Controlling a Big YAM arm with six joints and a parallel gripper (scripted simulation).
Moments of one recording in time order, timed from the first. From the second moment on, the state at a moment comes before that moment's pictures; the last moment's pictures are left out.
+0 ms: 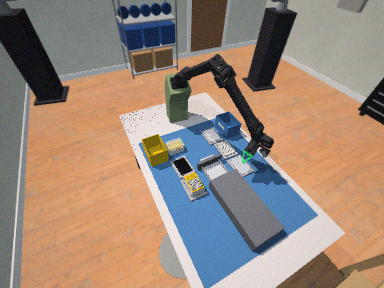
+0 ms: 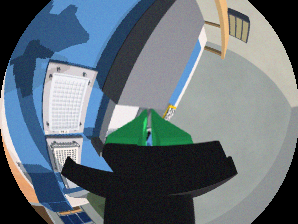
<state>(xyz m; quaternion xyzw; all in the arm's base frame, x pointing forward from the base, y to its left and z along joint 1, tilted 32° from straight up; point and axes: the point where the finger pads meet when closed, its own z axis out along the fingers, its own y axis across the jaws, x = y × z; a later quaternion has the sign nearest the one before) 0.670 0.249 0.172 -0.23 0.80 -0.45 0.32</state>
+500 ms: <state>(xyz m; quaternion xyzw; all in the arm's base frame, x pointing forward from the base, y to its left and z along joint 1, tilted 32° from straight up) 0.640 0.192 0.184 -0.21 0.85 -0.36 0.33</state>
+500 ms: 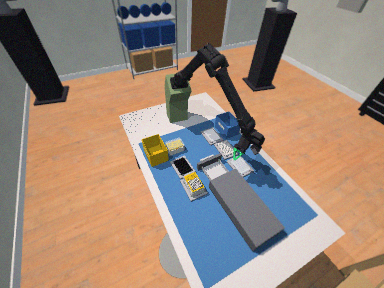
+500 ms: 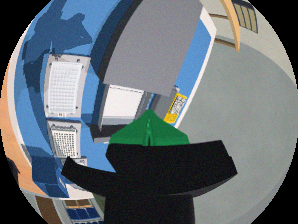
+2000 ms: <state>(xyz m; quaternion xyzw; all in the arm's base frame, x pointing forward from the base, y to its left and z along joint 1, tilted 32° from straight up) 0.474 0.092 0.132 -0.13 0.94 -0.10 0.29</state>
